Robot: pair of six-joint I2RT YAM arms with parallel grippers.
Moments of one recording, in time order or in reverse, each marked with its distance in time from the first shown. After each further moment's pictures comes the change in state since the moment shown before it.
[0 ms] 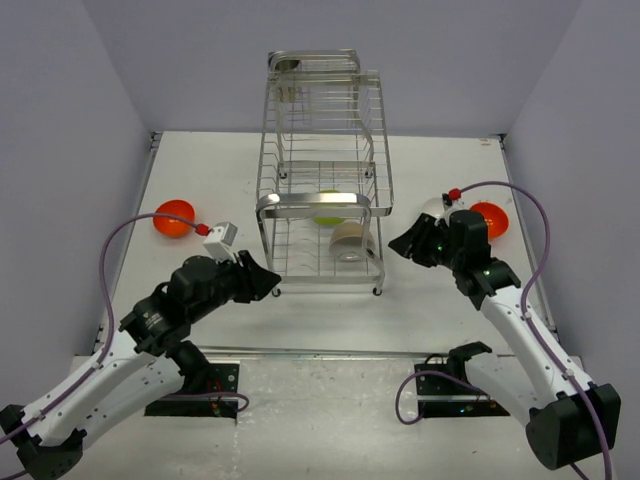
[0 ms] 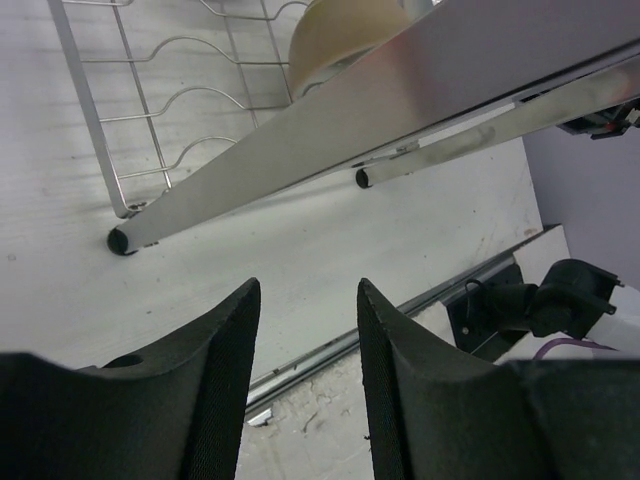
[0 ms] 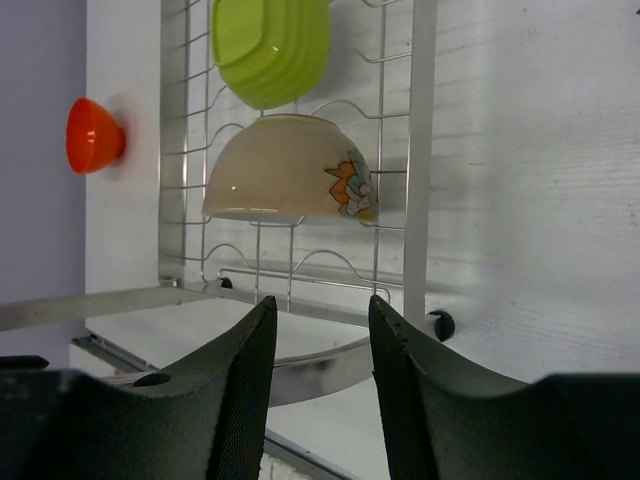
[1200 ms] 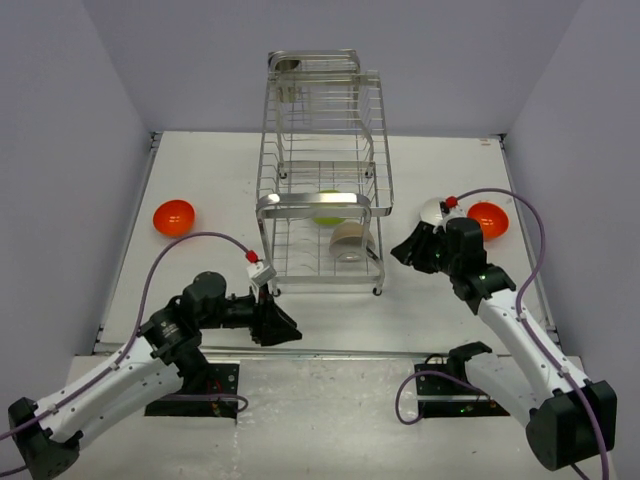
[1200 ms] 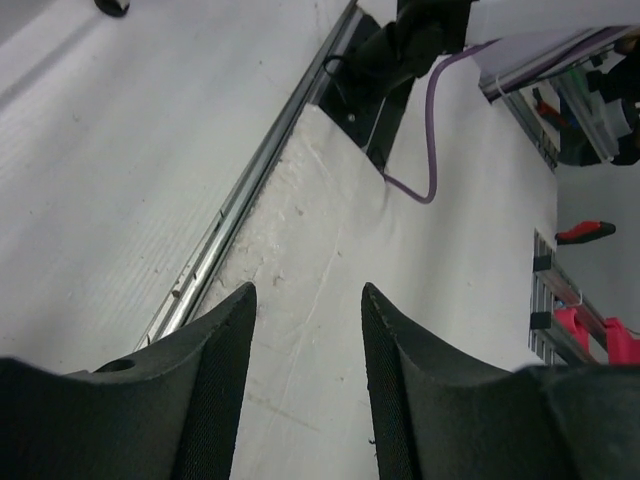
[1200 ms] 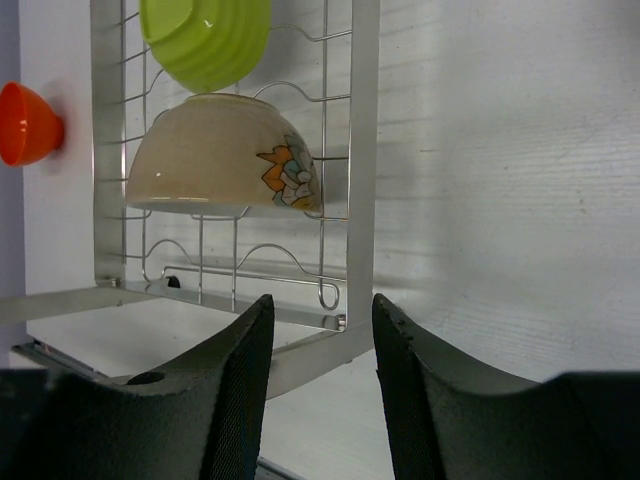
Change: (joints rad) left arm -0.029 -0.086 -0.230 0.257 0.647 0.225; right arm 0.000 -0.005 -0.095 0.035 0.041 -0.057
